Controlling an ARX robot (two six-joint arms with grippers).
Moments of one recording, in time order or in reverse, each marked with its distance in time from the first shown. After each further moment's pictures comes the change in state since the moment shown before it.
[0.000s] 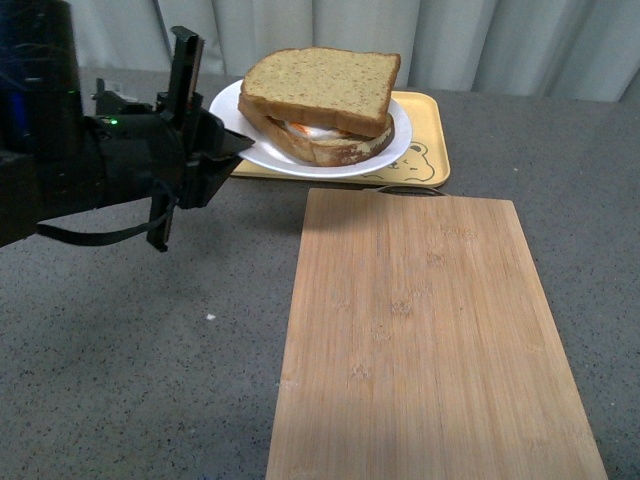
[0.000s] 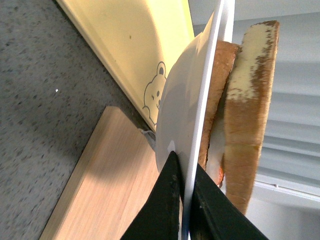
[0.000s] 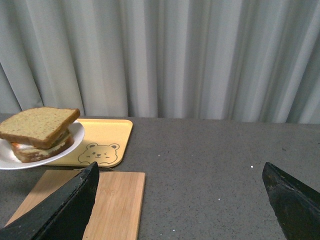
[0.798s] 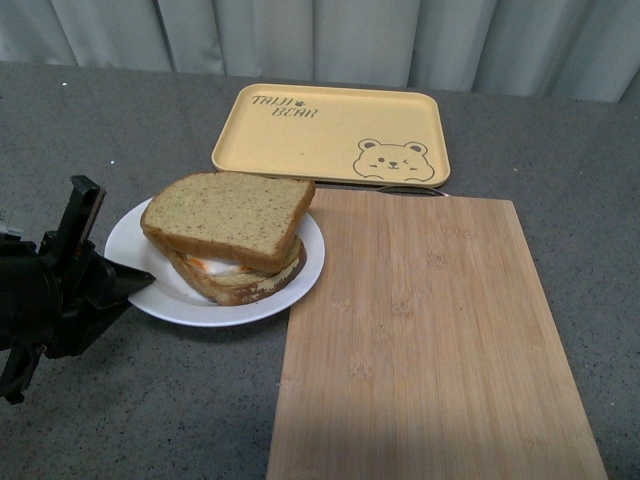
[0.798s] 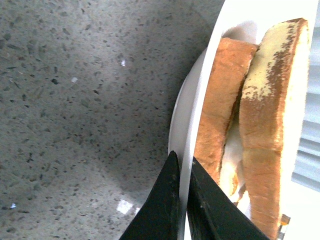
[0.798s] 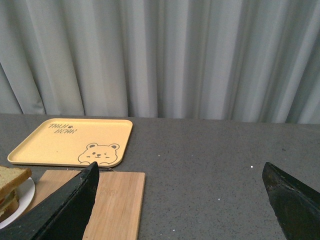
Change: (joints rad) left arm 0.145 -0.126 -0.375 -0.087 -0.018 0.183; right arm 0.000 0.000 0.000 0.000 0.000 0.000
